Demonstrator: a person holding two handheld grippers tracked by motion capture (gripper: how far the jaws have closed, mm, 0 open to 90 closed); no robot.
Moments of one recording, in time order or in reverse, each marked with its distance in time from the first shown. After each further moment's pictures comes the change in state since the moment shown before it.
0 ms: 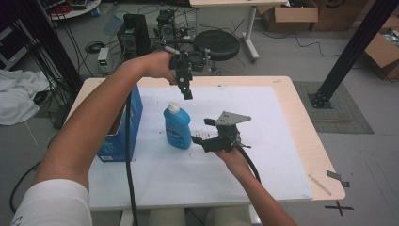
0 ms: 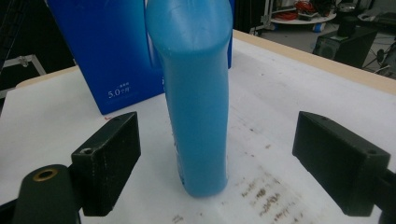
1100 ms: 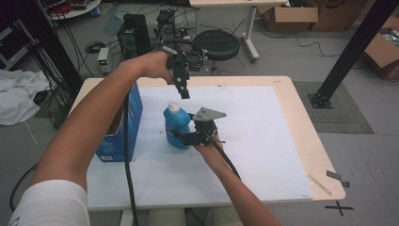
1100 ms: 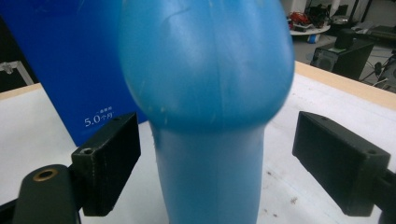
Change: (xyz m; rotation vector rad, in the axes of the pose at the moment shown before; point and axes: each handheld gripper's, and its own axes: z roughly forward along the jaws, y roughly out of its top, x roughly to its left) left arm 0.002 -0.006 0.000 0.012 0.018 -0.003; right arm 0.008 0.008 0.066 -0.038 -0.030 -0.025
